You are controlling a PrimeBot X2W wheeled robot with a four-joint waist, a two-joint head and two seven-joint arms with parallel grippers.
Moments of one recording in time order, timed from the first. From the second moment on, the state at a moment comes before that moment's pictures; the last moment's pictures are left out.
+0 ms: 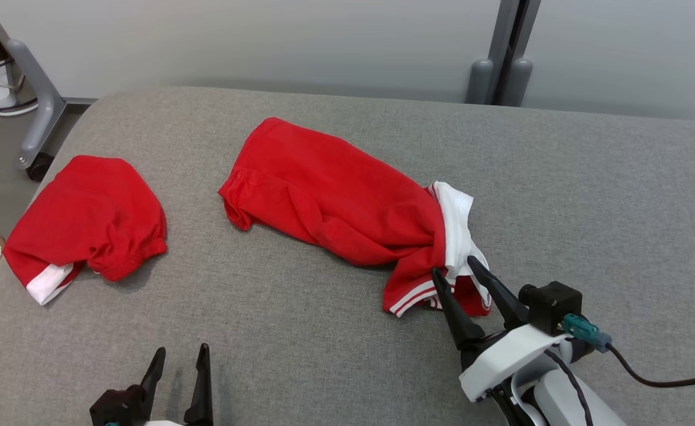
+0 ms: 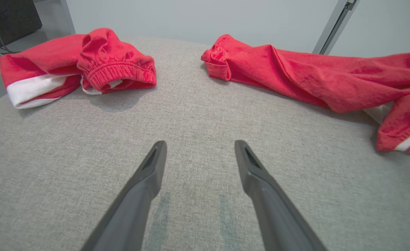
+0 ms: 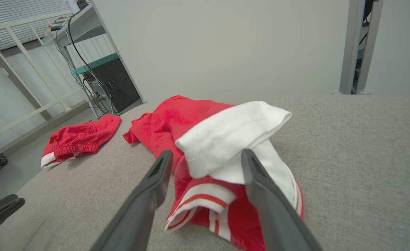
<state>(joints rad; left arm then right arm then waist) 0.03 0.05 -0.06 0.39 -0.26 -0.02 -0.26 -0.32 -0.05 0.44 0.50 0.42 0.13 -0.26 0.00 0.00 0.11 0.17</state>
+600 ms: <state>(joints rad) 0.03 0.05 -0.06 0.40 -0.27 -0.03 -0.26 -0.31 -0.07 0.17 0.42 0.30 0.13 -0.26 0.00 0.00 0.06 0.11</state>
